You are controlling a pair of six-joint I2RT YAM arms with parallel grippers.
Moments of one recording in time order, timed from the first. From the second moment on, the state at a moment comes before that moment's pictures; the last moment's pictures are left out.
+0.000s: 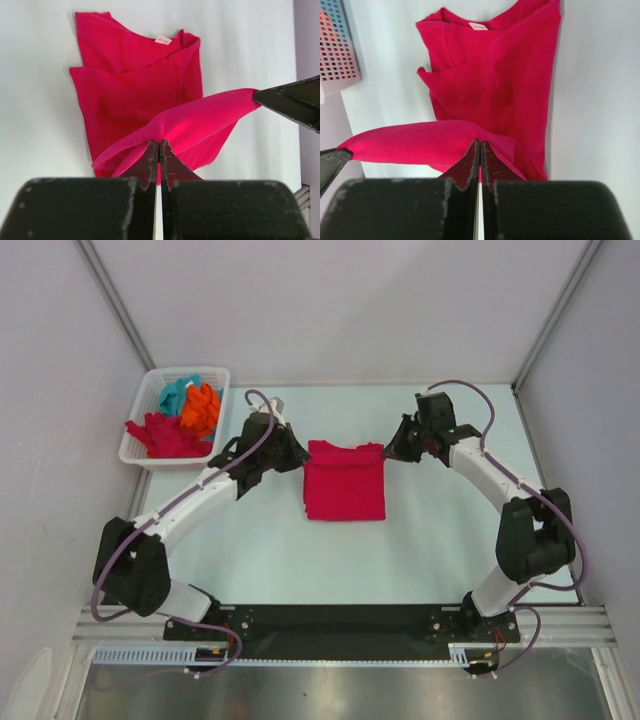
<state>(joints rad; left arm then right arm) -0.49 1.43 1.07 -0.20 0.07 -0.67 0.30 1.62 1.26 -0.42 -0.25 0.66</state>
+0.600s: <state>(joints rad) -0.43 1.70 1.11 -0.09 0.10 -0.70 0.28 1.90 1.43 -0.40 -0.29 0.63</state>
